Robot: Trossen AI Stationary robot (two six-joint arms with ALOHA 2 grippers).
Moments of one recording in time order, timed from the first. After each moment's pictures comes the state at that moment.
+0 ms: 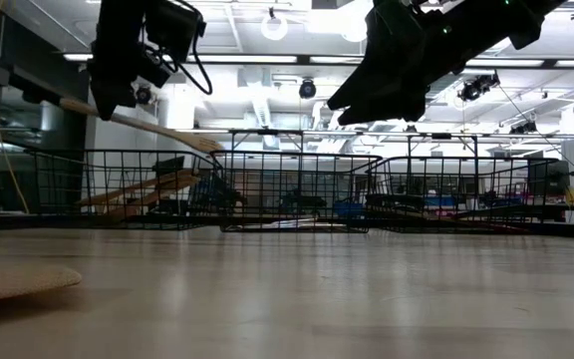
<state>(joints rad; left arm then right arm) 0.38 1.38 1.21 -1.57 -0.78 -0.39 0.14 1.41 0.72 0.19 0.36 0.34</state>
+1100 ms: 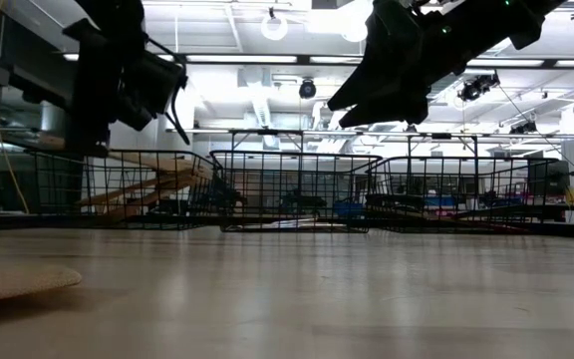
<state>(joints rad) 0.38 1.38 0.89 -1.35 -0.92 -0.36 0.14 1.41 0.72 0.18 0.36 0.40</state>
